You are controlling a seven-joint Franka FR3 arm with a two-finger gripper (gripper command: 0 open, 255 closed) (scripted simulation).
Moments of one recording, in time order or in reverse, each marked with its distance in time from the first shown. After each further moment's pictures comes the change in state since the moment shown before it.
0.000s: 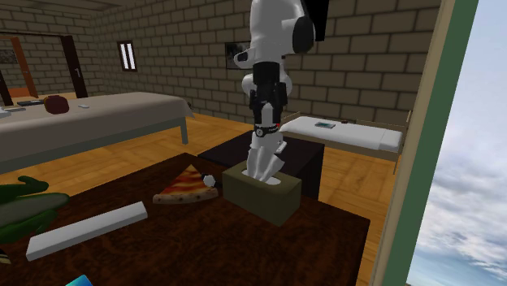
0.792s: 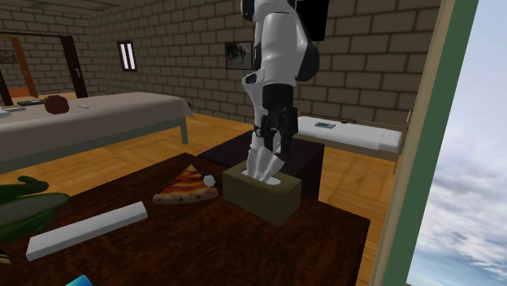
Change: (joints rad) arm -0.162 0.407 0.223 0.200 -0.420 0.294 0.551
